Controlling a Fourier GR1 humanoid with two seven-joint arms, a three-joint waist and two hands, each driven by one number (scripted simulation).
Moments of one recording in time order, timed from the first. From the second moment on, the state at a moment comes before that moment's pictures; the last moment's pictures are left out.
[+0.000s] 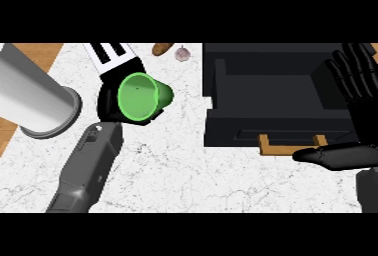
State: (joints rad) left arm -0.71 0.06 0.28 -0.59 0.03 -0.13 -0.90; right arm -0.26 -0.22 -0.16 -1.85 -0.12 0.19 0.13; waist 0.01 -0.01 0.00
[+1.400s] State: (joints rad) left arm -1.34 0.00 -0.14 -0.40 0.23 0.34 -0.24; right arm -0.31 -0.21 -0.14 -1.81 -0.12 0.21 0.08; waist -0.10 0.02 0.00
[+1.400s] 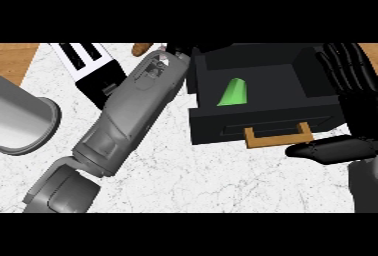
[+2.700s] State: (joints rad) left arm -1.27 0.00 -0.26 -0.40 0.55 0.27 -0.43; right arm -0.40 -0.26 0.09 -1.76 -0.30 0.56 0.15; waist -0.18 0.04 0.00
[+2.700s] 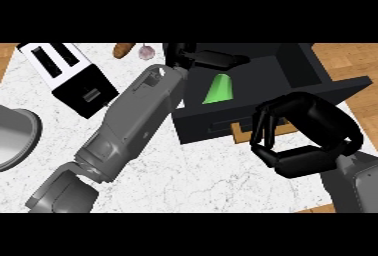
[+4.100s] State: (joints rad) left arm -1.03 0.08 -0.22 -0.56 0.66 0.16 -0.55; right arm -0.53 -0.29 0.30 -0.93 0.52 0.27 -0.22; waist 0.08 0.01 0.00
